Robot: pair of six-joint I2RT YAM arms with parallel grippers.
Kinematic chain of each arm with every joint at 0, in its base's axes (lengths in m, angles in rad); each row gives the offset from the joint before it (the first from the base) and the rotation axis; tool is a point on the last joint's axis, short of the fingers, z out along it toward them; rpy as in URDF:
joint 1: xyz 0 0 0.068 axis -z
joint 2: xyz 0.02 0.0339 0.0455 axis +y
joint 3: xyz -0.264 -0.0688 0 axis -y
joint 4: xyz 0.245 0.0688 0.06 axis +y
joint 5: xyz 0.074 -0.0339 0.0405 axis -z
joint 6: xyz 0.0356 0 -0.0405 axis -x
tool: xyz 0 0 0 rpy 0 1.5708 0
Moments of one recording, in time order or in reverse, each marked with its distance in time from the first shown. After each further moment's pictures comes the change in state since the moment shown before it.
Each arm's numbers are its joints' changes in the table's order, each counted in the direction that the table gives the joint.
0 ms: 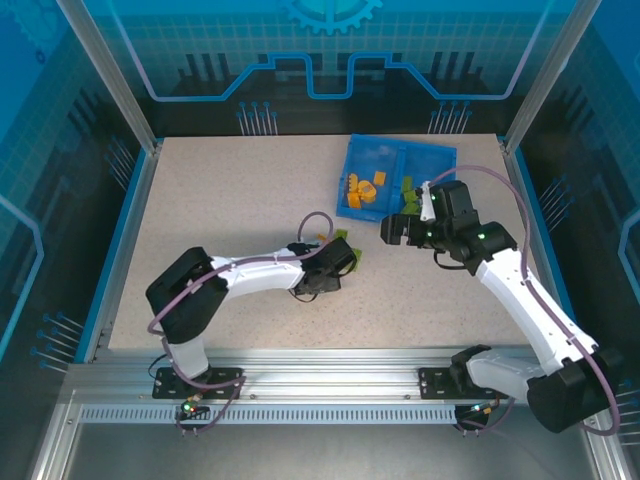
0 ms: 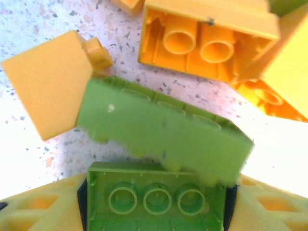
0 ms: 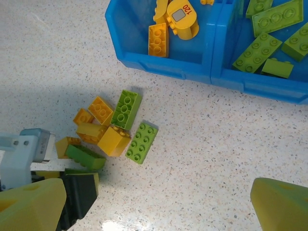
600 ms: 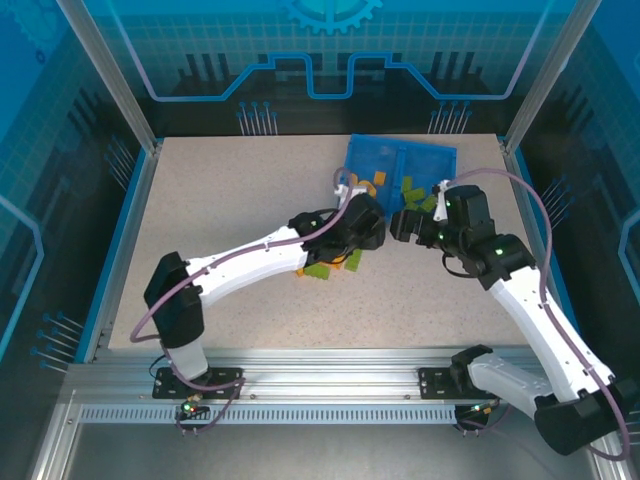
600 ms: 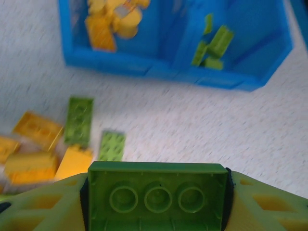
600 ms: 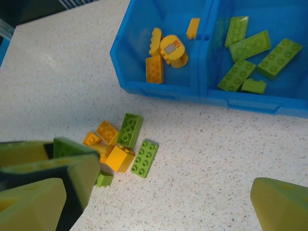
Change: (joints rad) left arm 0.043 0.017 0.452 -0.059 -0.076 -0.306; right arm 0.000 -0.130 0.000 0.000 0.087 -0.077
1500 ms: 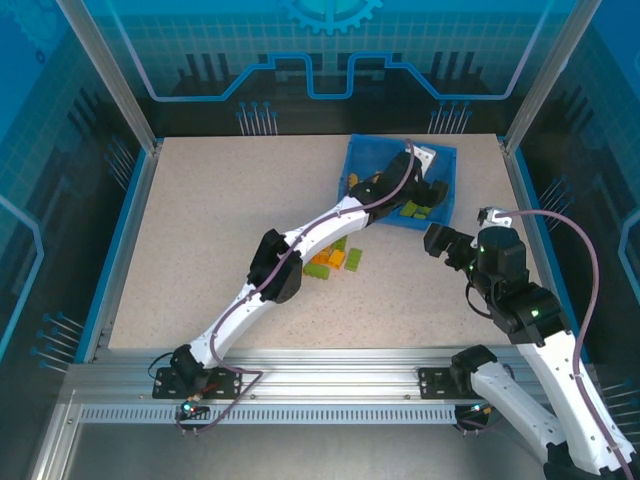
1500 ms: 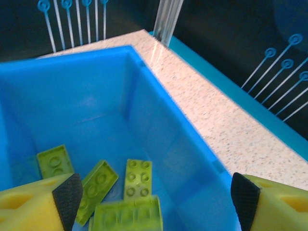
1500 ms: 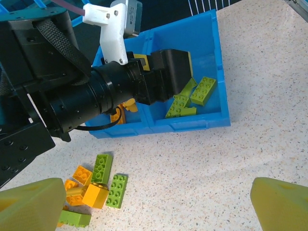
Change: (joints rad) left arm -0.135 0.859 0.978 -0.288 0.318 -0.504; right arm 0.000 -0.340 -0.142 0.032 0.254 -0.114
